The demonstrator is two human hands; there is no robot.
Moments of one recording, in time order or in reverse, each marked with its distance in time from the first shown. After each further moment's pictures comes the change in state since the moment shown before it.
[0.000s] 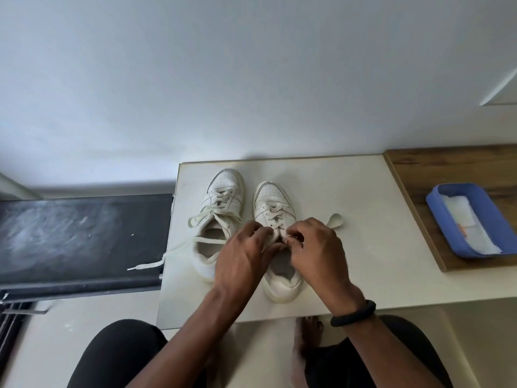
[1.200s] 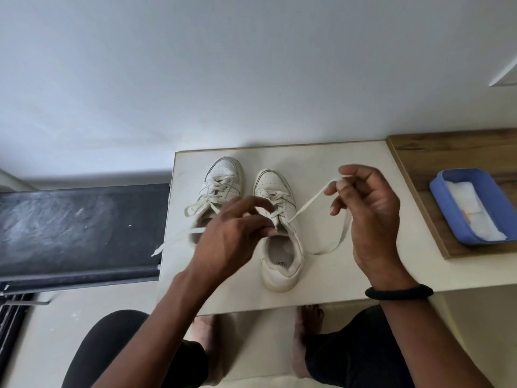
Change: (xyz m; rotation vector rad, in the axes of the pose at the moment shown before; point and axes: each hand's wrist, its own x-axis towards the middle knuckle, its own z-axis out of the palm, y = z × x) left_hand 0.016 -0.002 -0.045 -0.147 -0.028 0.296; right_hand 0.015 0.004 -0.064 0.994 0.259 0.042
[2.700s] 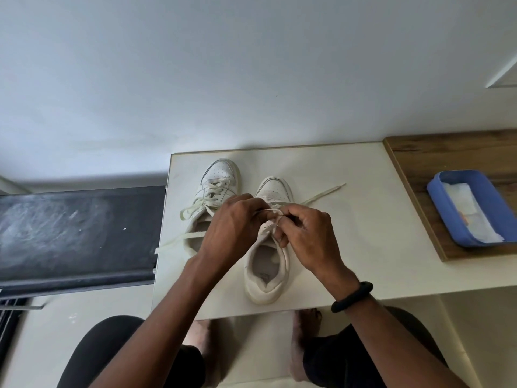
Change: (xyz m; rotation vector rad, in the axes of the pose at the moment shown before) left_hand 0.029 -0.007 0.016 0.022 -0.094 -0.285; right_hand -0.015 0.046 0.039 -0.545 -0.314 0.127
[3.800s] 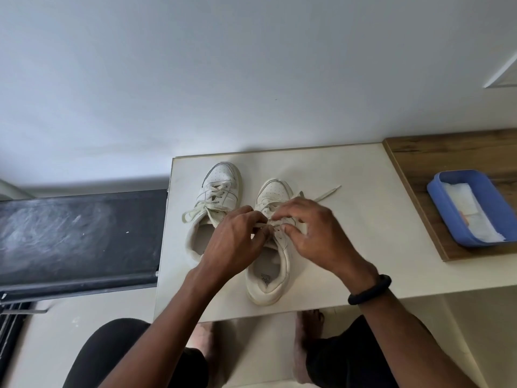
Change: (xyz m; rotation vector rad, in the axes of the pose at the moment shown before) left_hand -0.017 -0.004 0.006 -0.007 -0.083 -0.056; right_hand 0.015 0.017 -0.019 -0.236 -0.112 -0.366
